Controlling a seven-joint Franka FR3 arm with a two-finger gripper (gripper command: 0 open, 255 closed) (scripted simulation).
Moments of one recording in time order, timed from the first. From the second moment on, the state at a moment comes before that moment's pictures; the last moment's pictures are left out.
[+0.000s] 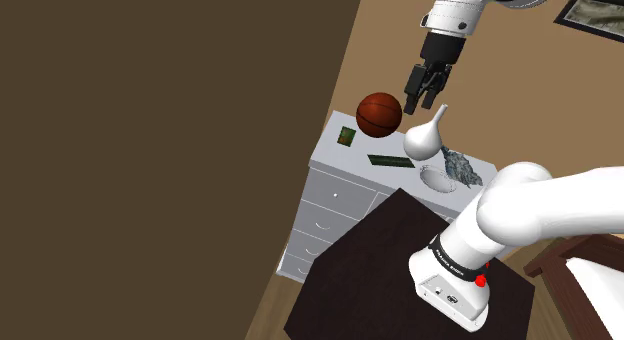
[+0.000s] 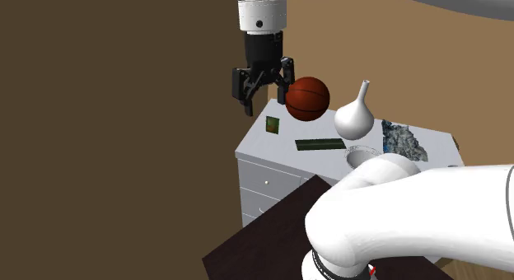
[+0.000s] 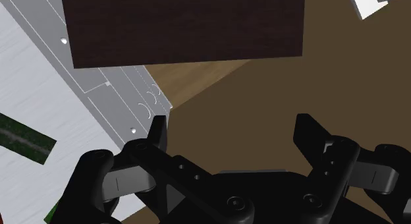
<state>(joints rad) -0.02 -0.80 0.00 -2.43 0.05 1.49 0.03</state>
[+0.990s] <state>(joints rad) -0.06 -0.56 -0.26 -2.50 -0.12 1.85 -0.36</state>
